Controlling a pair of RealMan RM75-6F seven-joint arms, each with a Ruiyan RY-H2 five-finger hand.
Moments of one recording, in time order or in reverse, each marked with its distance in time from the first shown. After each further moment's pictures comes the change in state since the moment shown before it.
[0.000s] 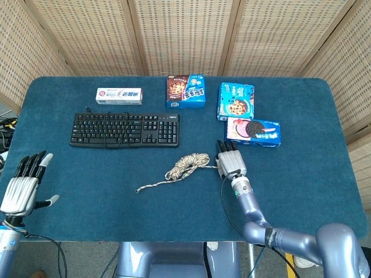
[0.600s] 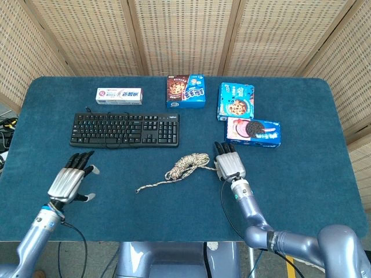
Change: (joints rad) left arm -0.208 -0.074 -0.053 -0.109 -0.160 -0.331 0.177; right arm -0.016 0.004 -0.023 -0.024 -0.062 0.019 0.006
